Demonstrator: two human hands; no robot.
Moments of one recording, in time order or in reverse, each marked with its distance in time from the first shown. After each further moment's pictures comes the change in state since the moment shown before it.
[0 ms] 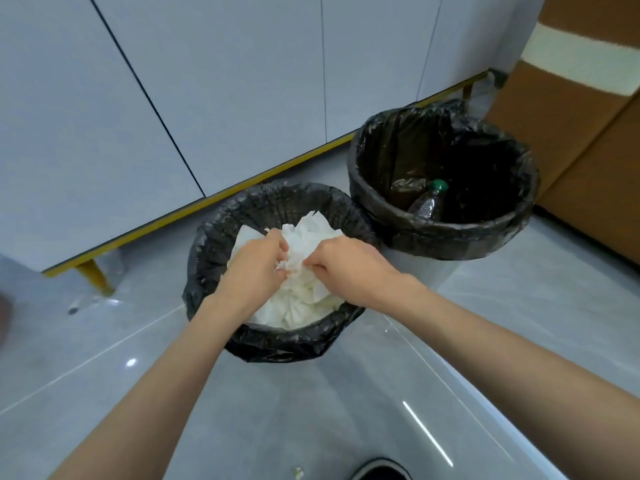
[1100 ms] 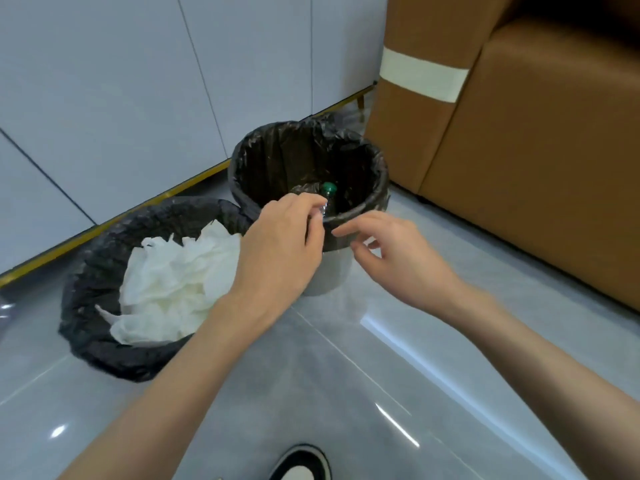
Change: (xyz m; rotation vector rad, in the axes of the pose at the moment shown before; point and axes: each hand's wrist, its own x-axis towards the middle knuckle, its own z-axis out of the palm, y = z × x) left_hand -0.029 0.191 0.000 -0.155 0.349 0.373; right_hand -0.160 0.086 -0.071 0.325 0.403 0.240
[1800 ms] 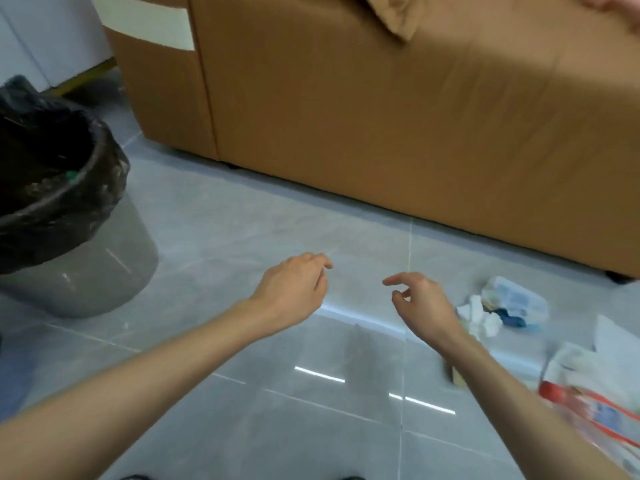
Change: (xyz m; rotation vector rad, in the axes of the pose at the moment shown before) left_hand -0.063 0.196 0.208 -0.063 -0.771 0.417; right_hand -0.284 0.215 -0.063 -0.102 0.214 0.954
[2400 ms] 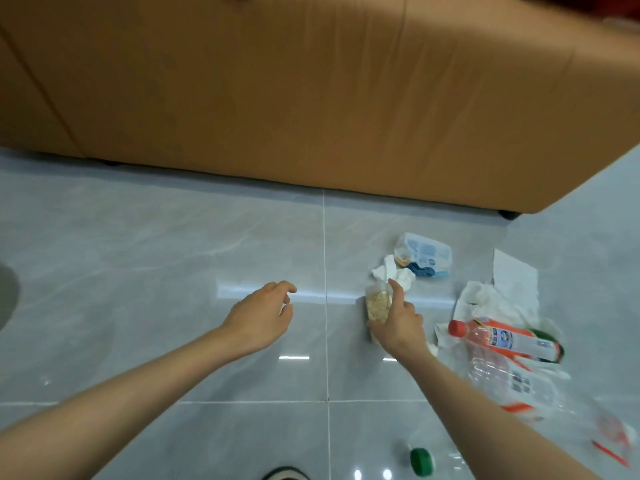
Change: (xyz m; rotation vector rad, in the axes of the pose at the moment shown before) left_hand 0.018 0.059 0.103 -0.120 -0.328 0.036; right_hand -0.053 0.132 0.013 0.030 0.007 0.595
